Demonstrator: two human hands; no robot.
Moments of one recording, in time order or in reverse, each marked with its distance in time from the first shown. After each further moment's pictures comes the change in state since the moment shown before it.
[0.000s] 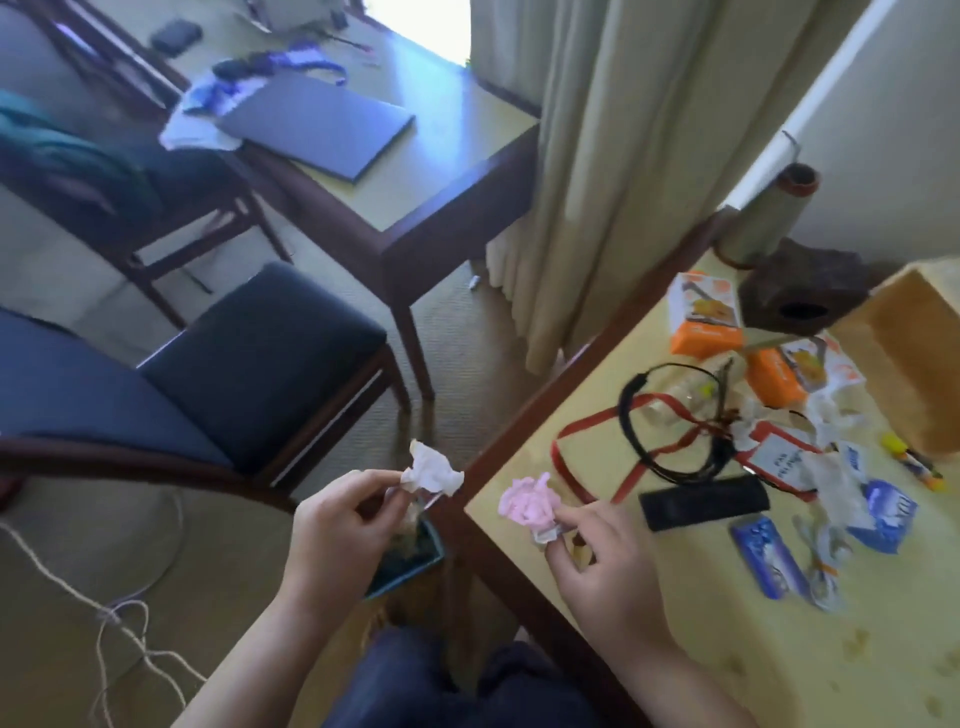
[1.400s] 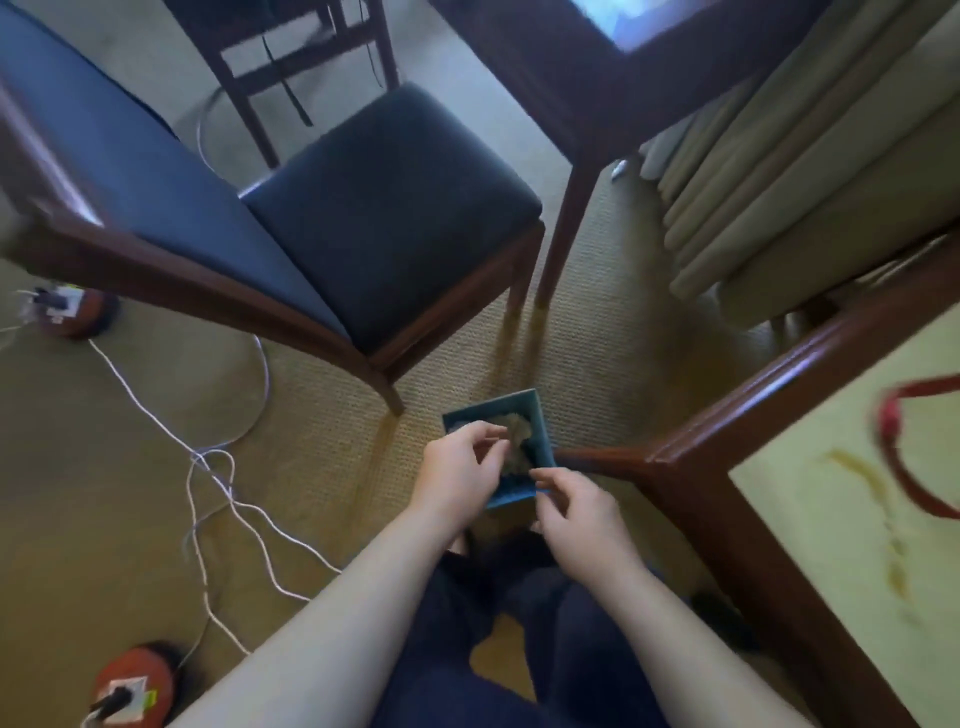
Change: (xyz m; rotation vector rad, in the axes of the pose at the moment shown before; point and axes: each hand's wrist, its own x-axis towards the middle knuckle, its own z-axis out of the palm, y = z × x) left_hand 0.022 -0.261 0.016 0.059 -0.228 -0.503; right_hand -0.022 -0.043 0.297 0.084 -0.682 0.390
